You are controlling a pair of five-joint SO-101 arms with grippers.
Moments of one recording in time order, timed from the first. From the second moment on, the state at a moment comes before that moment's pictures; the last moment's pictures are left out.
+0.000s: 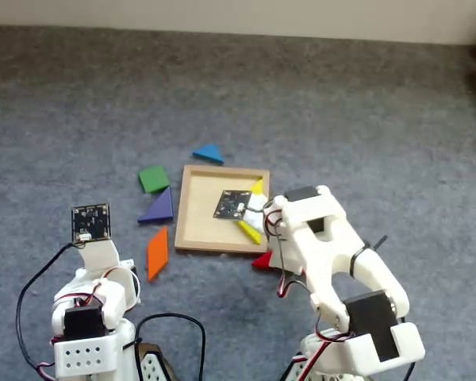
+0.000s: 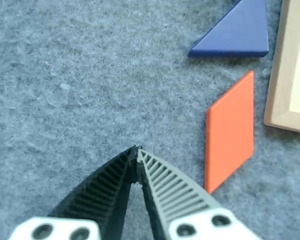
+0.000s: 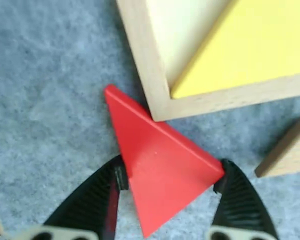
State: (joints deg) left arm -13.8 -101.2 96.0 73.4 7.6; right arm -22.2 -4.5 42.6 61.9 59.9
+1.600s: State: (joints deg) left arm -13.8 -101.2 96.0 73.4 7.6; right arm -30.0 -32.9 65.3 45.2 38.9
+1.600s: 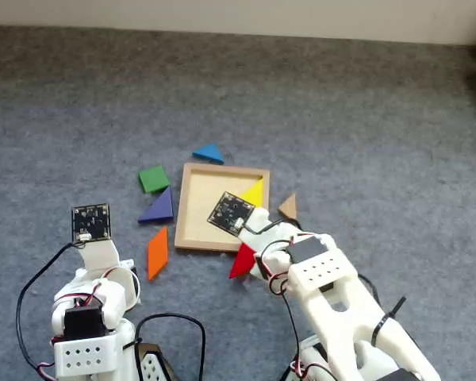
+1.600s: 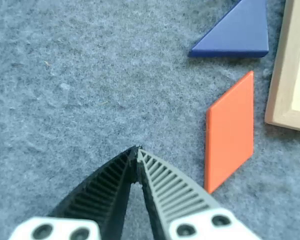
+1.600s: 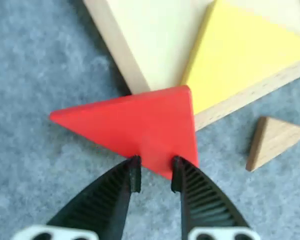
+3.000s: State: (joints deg) left arm -13.8 -101.2 96.0 73.4 7.6; right arm -33.8 -16.7 47.7 43.0 19.3
